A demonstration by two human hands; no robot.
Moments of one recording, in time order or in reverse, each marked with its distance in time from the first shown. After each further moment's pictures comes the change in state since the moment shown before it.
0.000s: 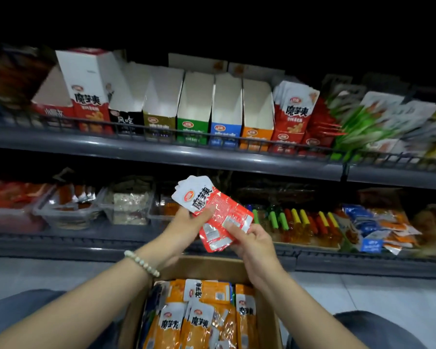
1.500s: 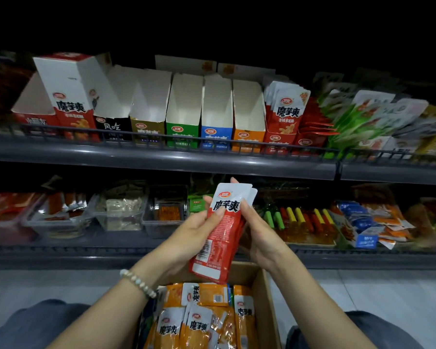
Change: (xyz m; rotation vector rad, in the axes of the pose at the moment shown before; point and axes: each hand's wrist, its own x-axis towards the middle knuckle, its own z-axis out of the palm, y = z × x) left_hand -0.020 0.029 0.021 0.078 -0.323 -0.042; right_hand 0.013 -0.039 -0.008 -0.174 -0.459 -0.085
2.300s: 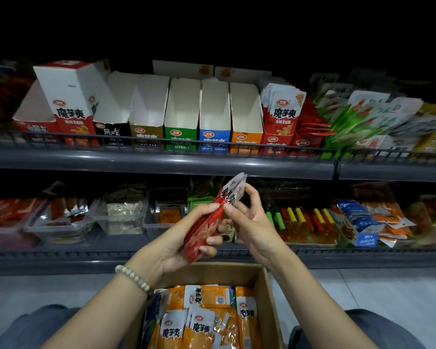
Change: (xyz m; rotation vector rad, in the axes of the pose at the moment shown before) left_hand 0.004 0.005 -0.018 -0.494 -0.262 -0.223; right_hand 0.012 0.003 -0.006 0.042 0.079 -0.141
